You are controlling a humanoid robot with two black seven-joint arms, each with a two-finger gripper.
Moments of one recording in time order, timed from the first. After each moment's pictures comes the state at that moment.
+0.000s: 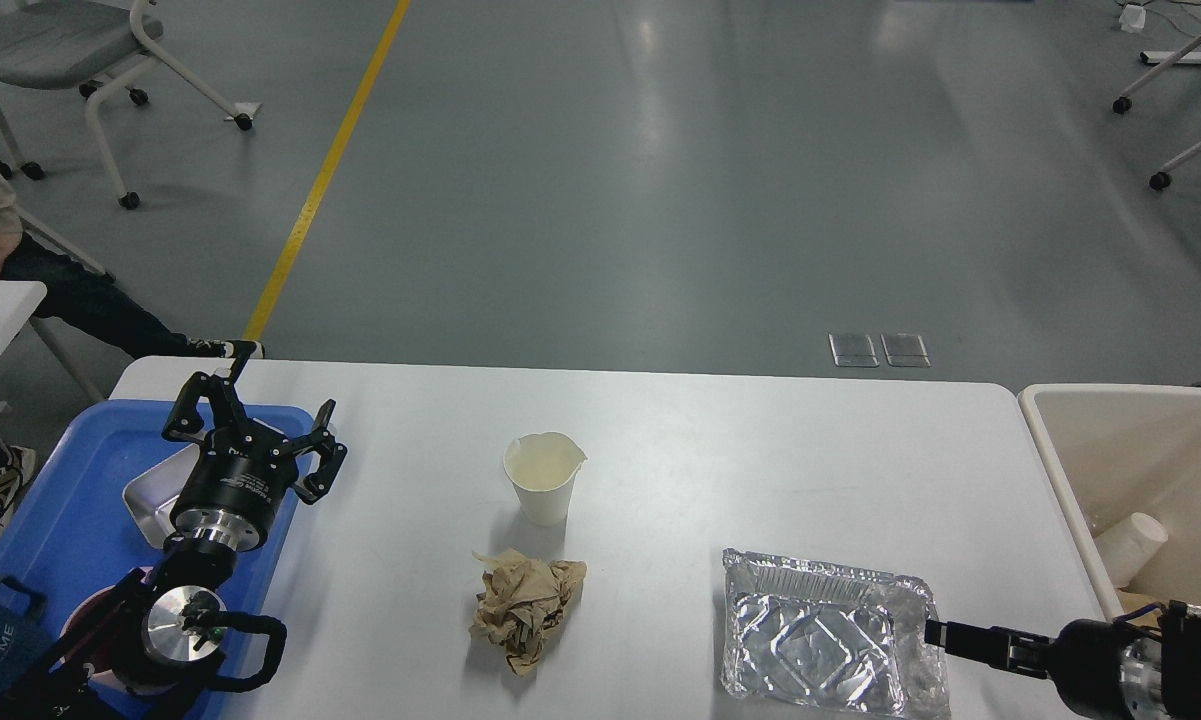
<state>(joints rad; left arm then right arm) -0.16 0.21 -1.12 -1.17 0.10 -0.11 -0.30 0.14 -0.91 0.63 1.46 -1.41 0.25 0.13</state>
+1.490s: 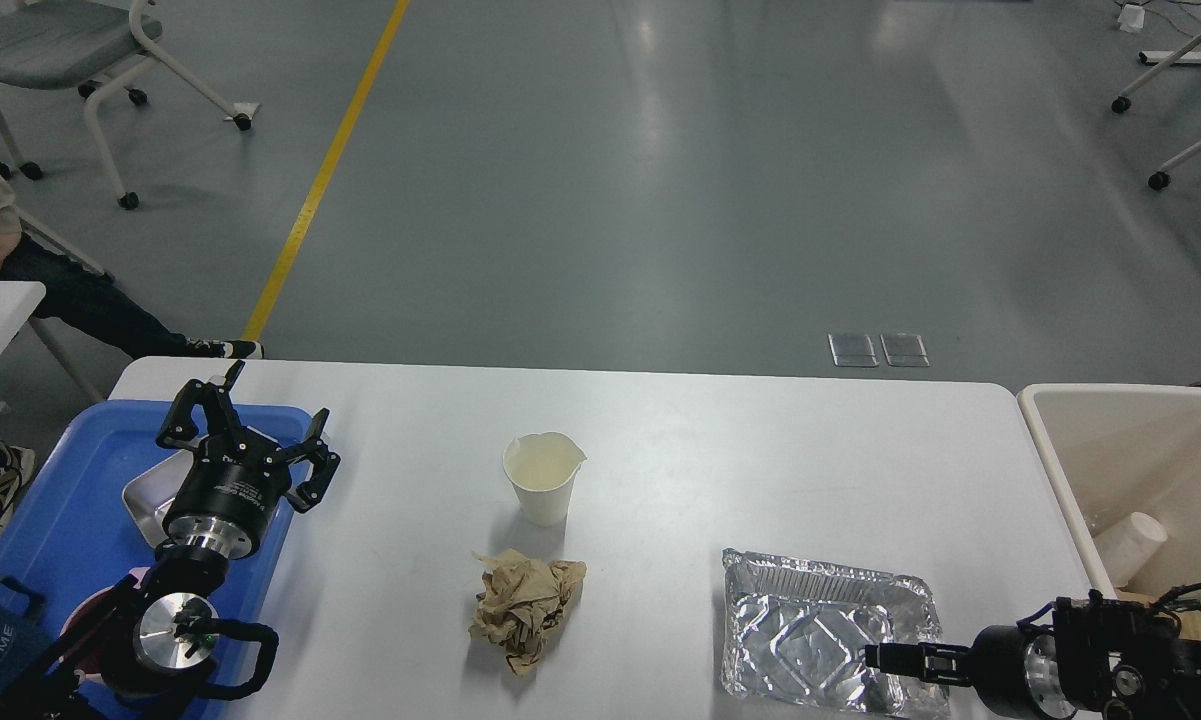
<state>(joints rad) -0.15 0.23 -1.11 -1.16 0.10 -0.11 -0.30 0.35 -0.71 0.36 1.22 -1.40 0.28 0.14</state>
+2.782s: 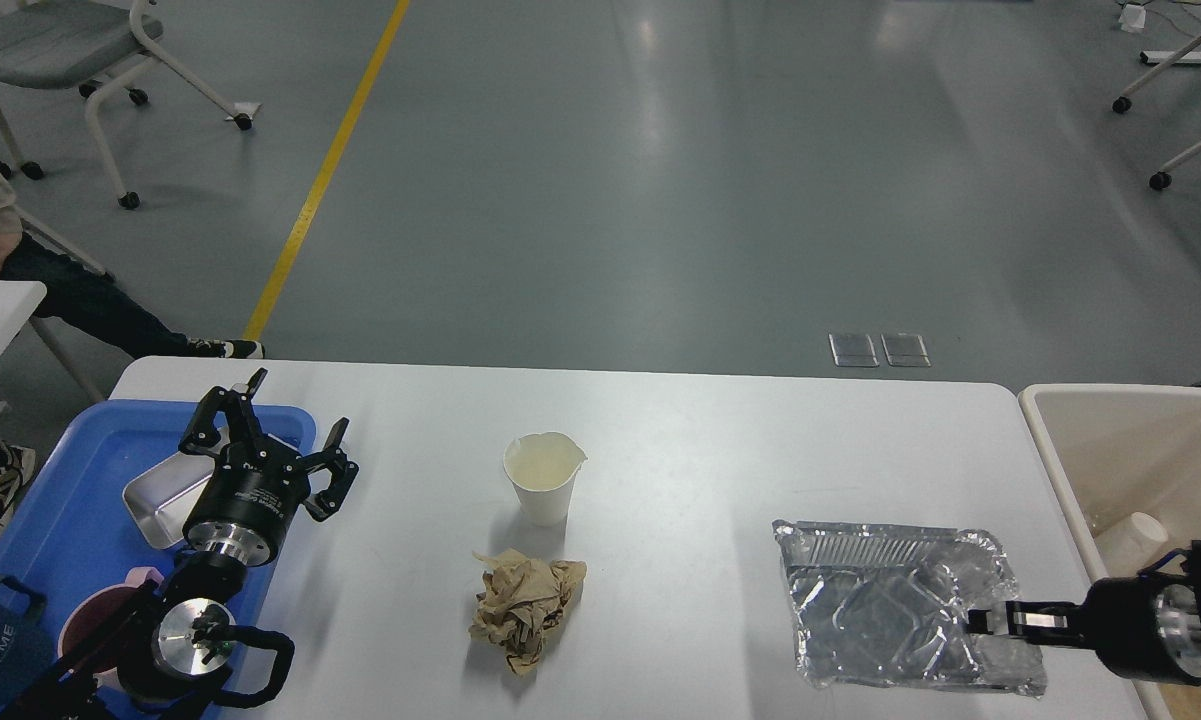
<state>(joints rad) -0.15 0.21 -1.07 -1.17 0.10 -0.10 -0.30 0.45 -1.08 0.35 1.47 -1.28 0.40 0.22</state>
